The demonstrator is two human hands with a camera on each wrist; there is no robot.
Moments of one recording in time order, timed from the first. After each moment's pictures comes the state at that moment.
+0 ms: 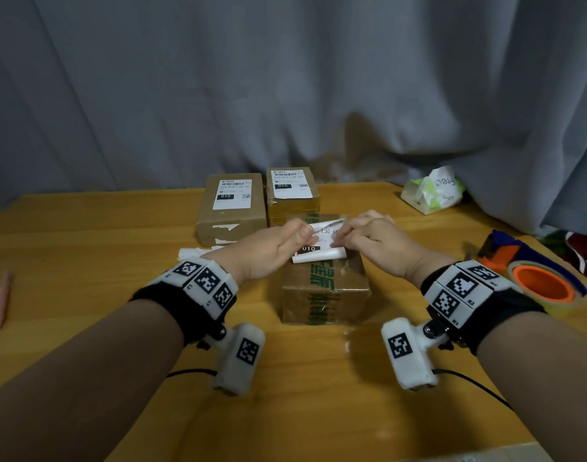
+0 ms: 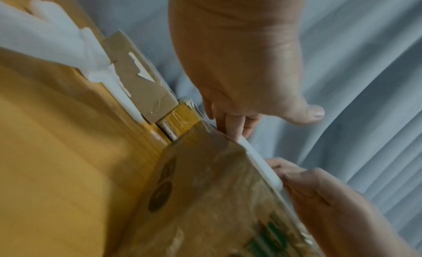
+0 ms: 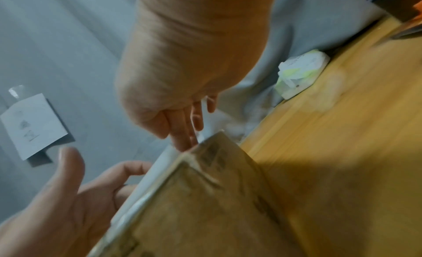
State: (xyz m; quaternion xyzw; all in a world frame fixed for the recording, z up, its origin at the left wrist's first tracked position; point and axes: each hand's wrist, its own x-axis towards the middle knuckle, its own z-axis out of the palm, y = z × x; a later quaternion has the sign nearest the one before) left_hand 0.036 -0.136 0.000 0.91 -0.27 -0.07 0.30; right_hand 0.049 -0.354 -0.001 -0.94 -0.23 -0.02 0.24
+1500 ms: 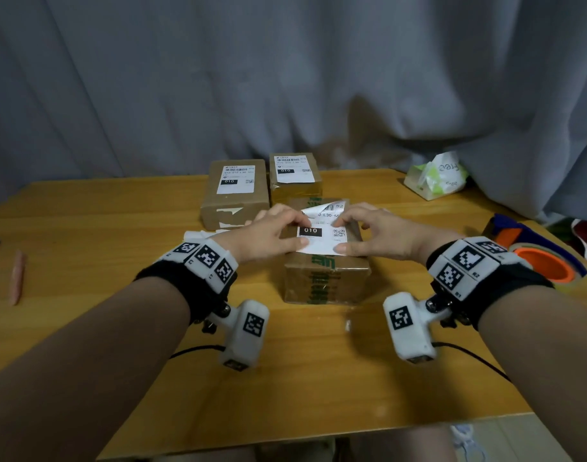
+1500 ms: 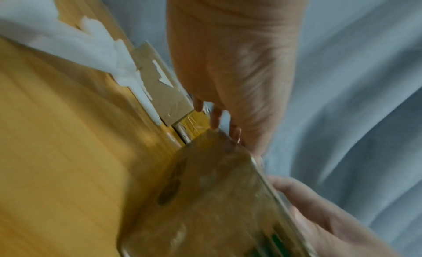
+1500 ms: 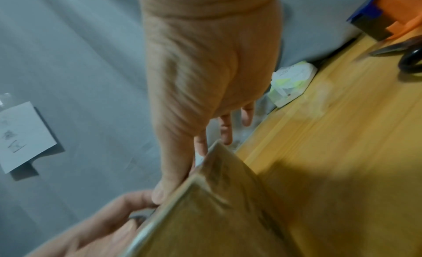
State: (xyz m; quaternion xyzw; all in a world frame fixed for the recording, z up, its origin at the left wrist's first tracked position) left_hand 0.038 -0.130 -0.013 0.95 -0.19 -0.08 0.24; right_hand 0.044 -0.363 -0.005 -0.95 -0.20 0.10 0.23
